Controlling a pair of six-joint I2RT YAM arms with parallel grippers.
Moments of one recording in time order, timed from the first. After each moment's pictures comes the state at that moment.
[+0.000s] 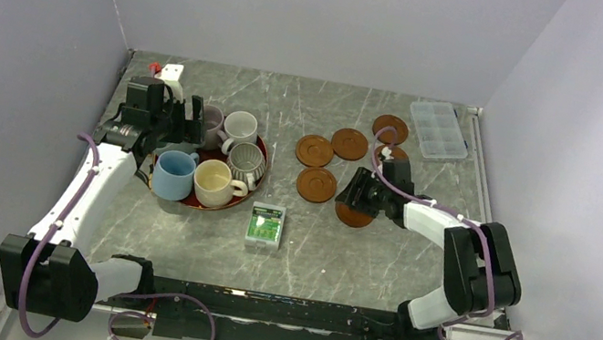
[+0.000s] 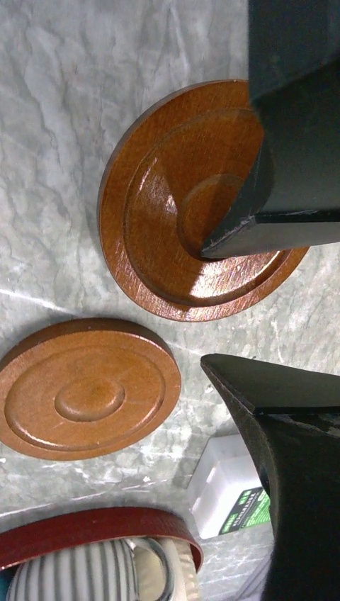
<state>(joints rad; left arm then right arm) -0.06 1.16 1.03 -0.47 0.07 -0.15 0.29 1.53 0.68 0.01 -0.30 0.54</state>
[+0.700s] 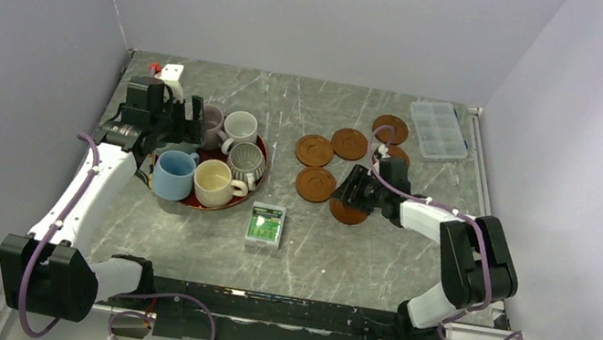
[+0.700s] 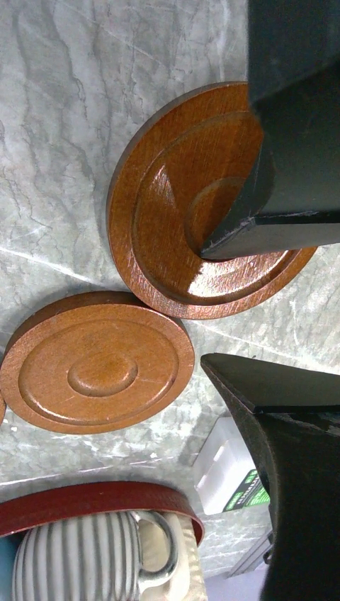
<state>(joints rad) -0.06 1.16 1.03 -0.47 0.07 -0.15 0.31 1.58 0.68 0.10 -0.34 0.58</state>
